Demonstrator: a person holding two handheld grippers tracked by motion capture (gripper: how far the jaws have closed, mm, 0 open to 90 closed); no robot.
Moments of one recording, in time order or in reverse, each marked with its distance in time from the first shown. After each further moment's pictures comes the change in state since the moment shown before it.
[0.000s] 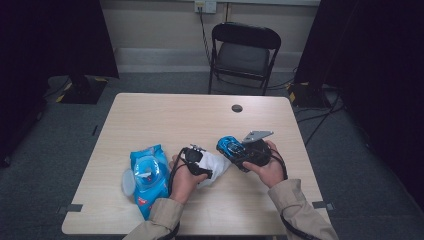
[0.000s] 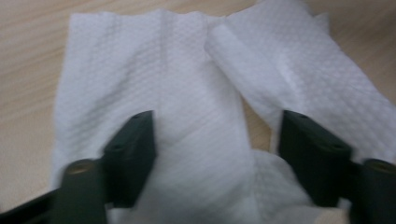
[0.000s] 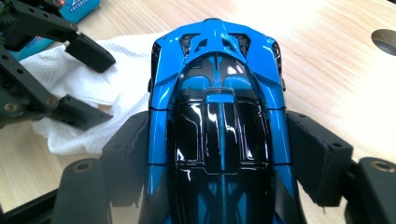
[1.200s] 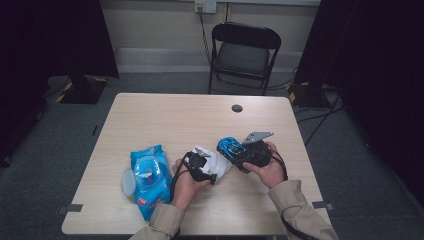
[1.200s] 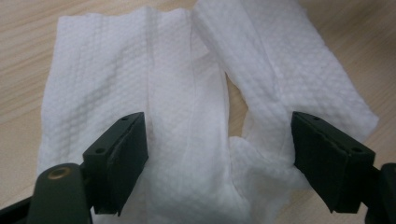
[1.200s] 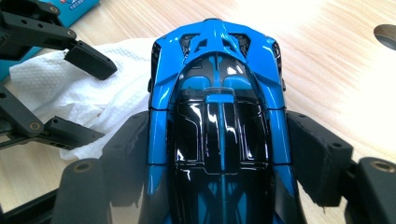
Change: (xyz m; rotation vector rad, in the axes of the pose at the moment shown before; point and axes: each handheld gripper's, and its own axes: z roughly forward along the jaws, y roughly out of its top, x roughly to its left) left arm -0.014 -0.010 0.003 -0.050 -0.007 0.089; right arm 0.001 -0.003 0.000 0.006 0.001 0.005
